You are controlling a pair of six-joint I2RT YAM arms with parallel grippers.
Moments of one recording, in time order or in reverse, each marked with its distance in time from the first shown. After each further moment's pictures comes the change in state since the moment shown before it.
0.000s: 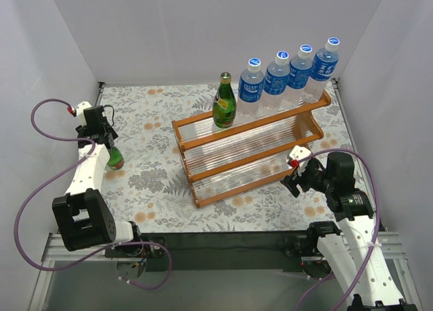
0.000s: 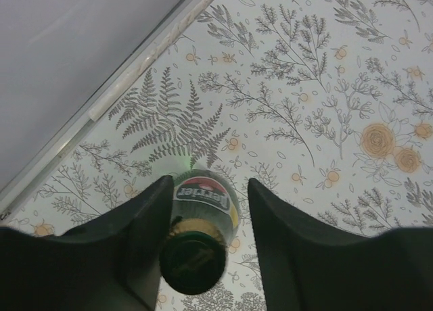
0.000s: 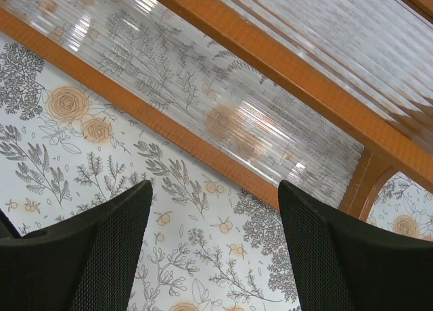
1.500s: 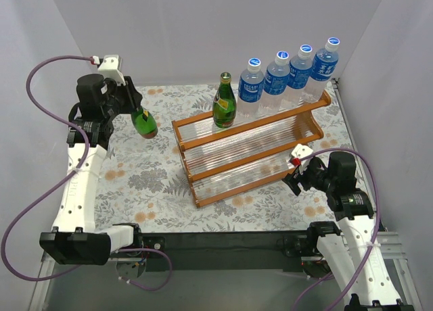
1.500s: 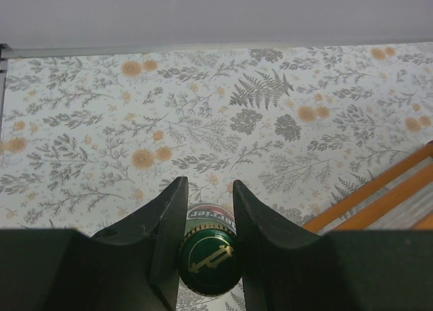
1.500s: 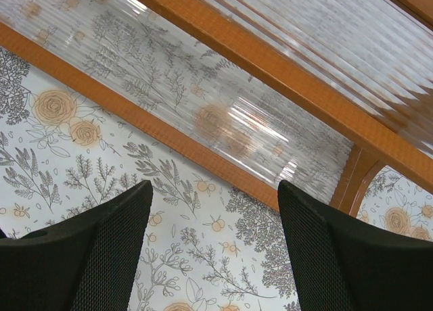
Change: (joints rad) left arm -0.237 -0.132 0.435 -0.218 0.570 0.257; right arm -0.032 0.002 0.000 0.015 0.000 0.000
